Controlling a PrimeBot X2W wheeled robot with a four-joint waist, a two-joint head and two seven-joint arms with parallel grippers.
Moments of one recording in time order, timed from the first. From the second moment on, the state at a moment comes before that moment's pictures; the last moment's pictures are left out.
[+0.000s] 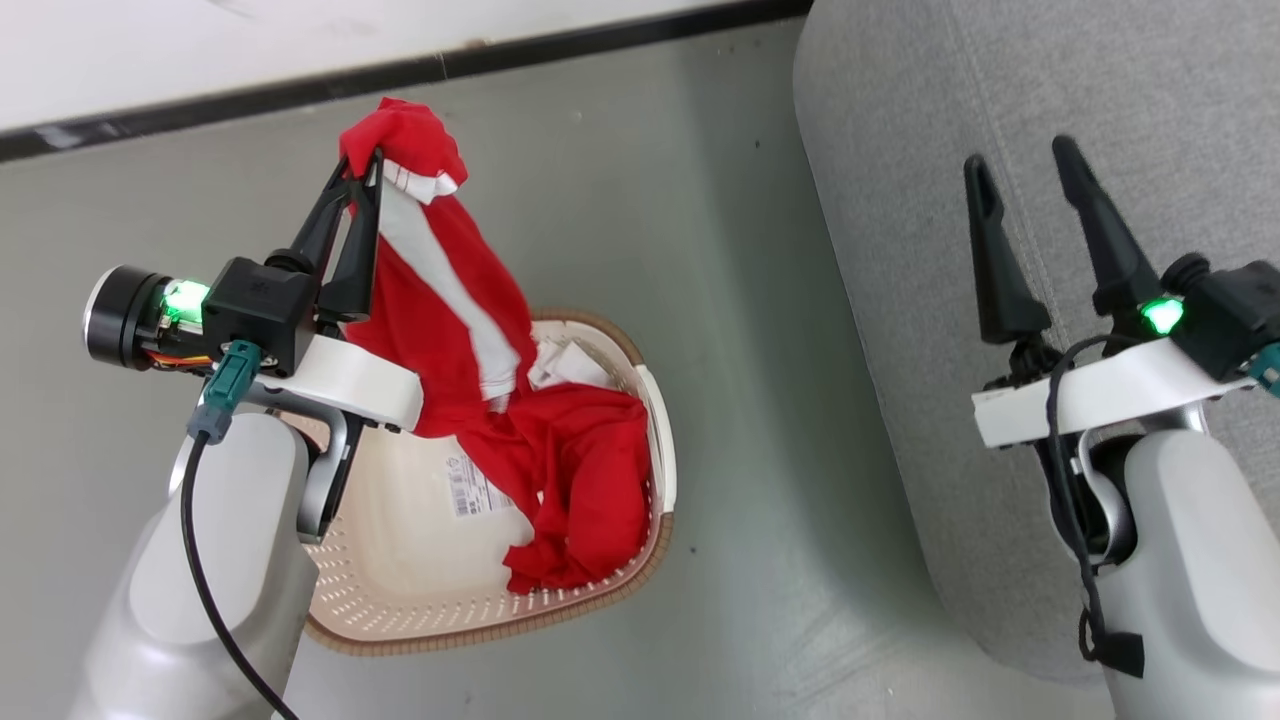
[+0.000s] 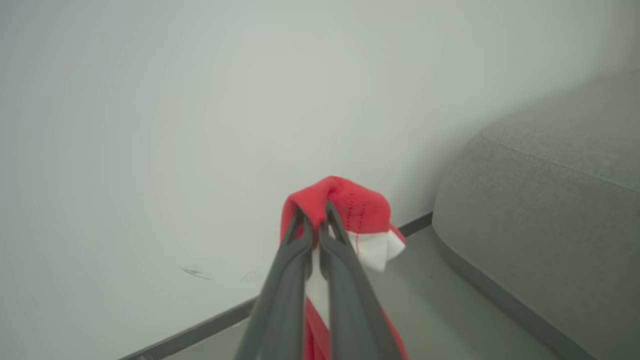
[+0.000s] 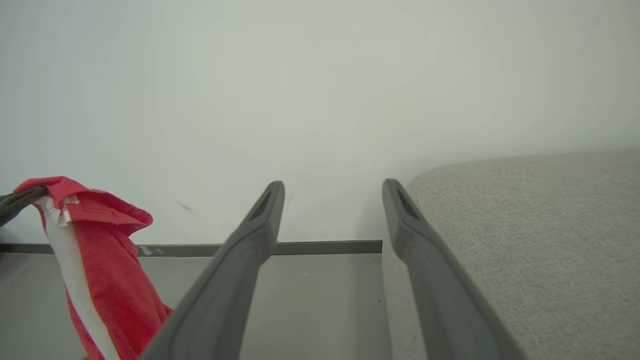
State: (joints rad) left arm -0.62 0.13 -0.26 0.29 -0.15 0.05 -0.25; right arm -0.43 -0.04 0.03 0.07 0.14 0.12 -0.26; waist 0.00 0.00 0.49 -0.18
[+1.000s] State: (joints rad) left arm -0.60 0.10 -0.36 0.23 -0.21 -0.06 -0.07; right arm -0.29 -0.05 0.21 0.19 0.07 0.12 -0.26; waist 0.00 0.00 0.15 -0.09
